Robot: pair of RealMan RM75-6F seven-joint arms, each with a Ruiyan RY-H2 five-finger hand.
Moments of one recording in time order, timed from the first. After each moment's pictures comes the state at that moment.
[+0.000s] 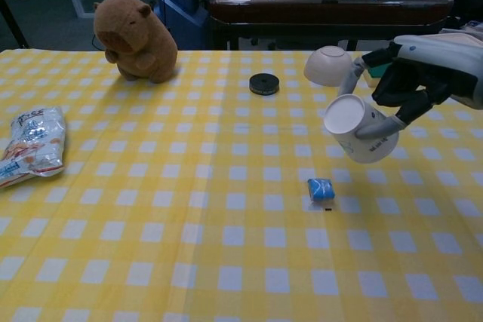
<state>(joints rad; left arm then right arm) -0.06 -1.06 -0.04 -1.68 1.51 1.53 0.05 0.61 -1.35 0.08 -1.57 -1.42 1.03 0.45</state>
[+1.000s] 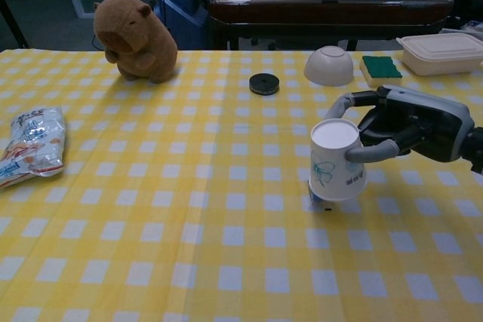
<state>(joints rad) -0.06 -1.06 -0.04 -1.68 1.51 1.53 0.05 0.64 -1.58 -0.07 -1.07 -1.72 1.14 1.38</state>
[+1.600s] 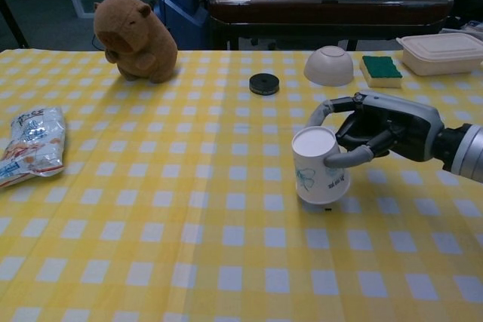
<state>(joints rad) -0.06 -1.05 -0.04 -1.68 1.51 1.53 0.03 0.70 -1.63 -0.07 -1.02 -1.69 1.08 1.34</state>
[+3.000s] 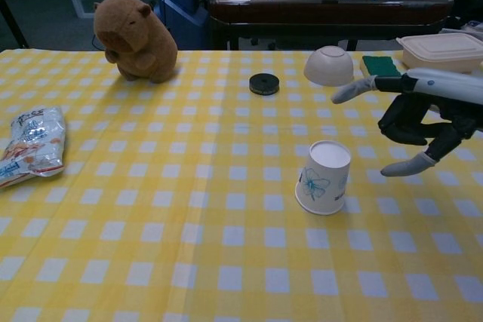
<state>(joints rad) -0.06 -1.06 -0.04 -1.68 1.51 1.52 0.07 0.63 -1.36 -0.12 -1.33 -1.68 1.19 0.65</state>
